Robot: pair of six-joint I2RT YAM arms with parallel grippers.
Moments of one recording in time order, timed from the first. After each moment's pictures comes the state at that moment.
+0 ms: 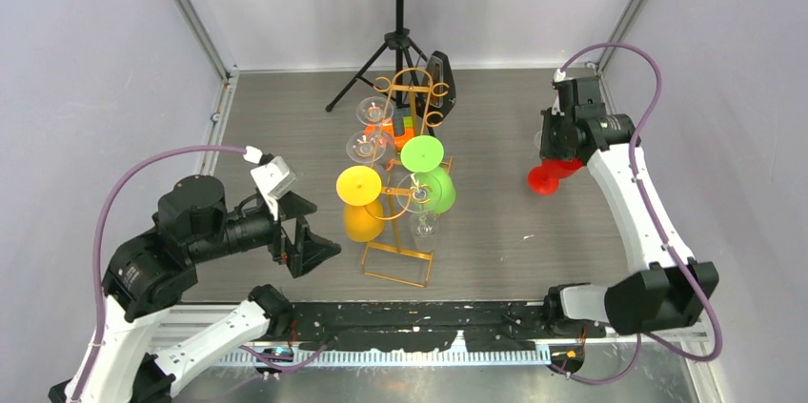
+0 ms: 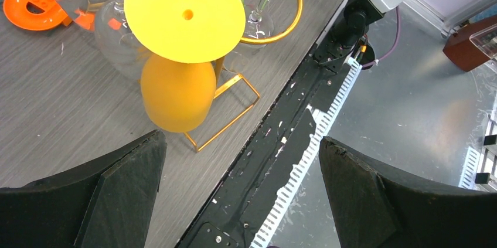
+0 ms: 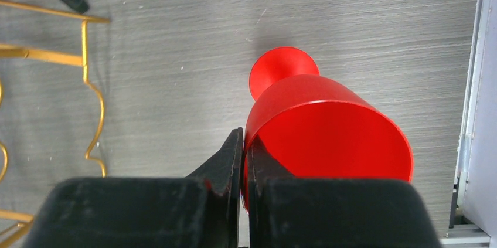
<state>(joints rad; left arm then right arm) -0.68 0.68 1.35 -1.08 0.37 -0.11 0.13 1.26 1.33 -0.97 0.12 0.18</state>
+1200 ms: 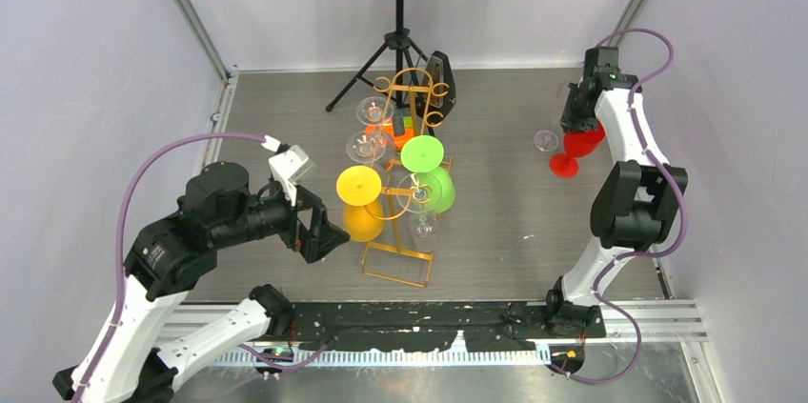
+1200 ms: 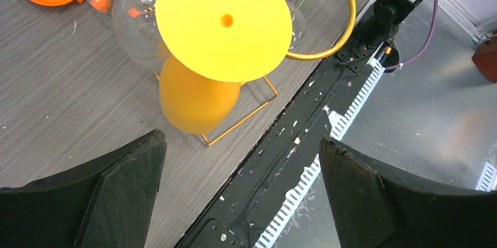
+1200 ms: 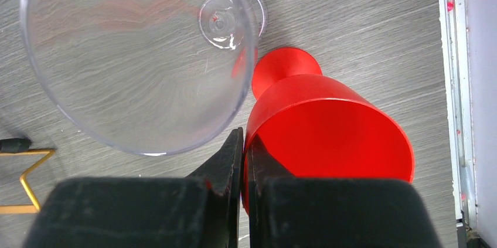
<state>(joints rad) -0.68 0.74 1.31 -1.05 0.31 -0.13 -0.15 1.78 1.61 -0.84 0.07 0.19</state>
